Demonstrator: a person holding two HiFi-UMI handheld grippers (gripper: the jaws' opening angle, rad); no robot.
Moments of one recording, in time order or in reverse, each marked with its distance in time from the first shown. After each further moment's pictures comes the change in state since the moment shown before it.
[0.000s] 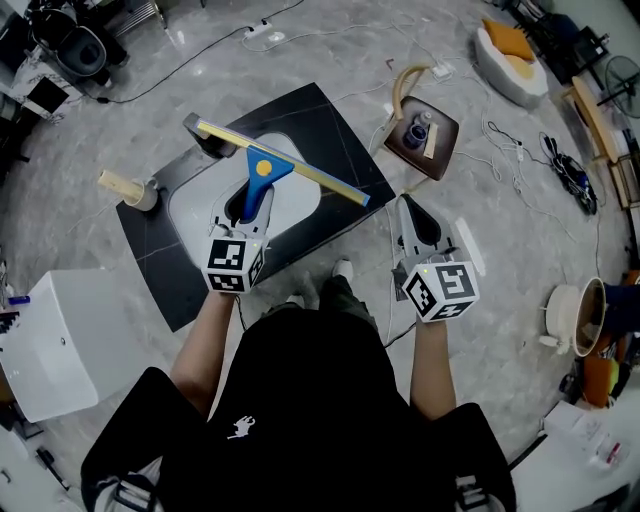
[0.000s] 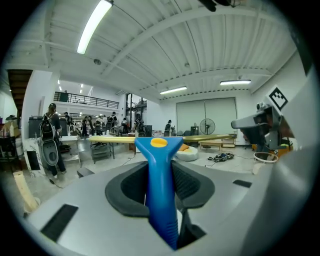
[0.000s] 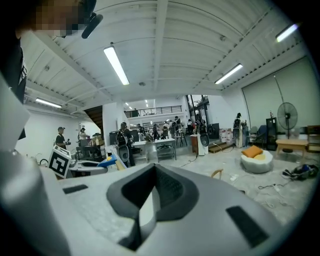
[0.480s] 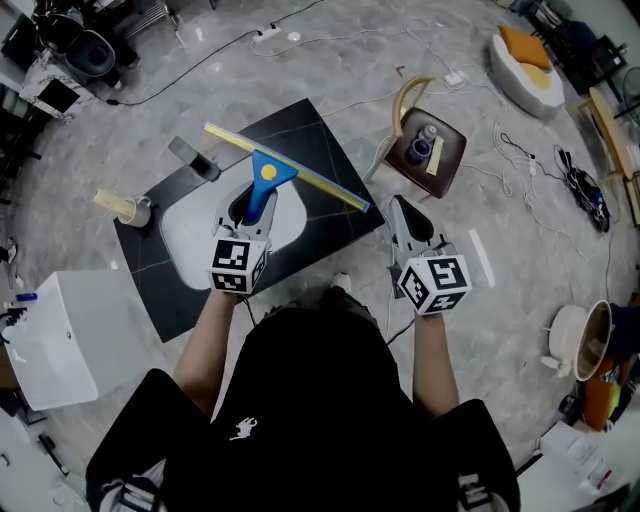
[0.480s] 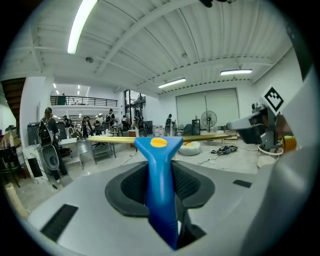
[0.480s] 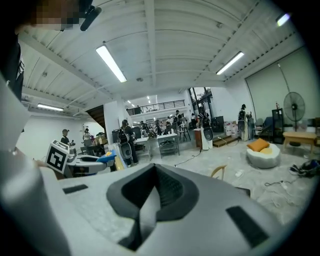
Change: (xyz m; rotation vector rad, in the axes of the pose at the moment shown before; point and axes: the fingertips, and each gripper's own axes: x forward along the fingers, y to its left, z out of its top) left arm 0.091 -0.028 0.012 0.066 0.064 0.029; right arm 0.059 -0.095 -0.011 0.033 0.050 0.065
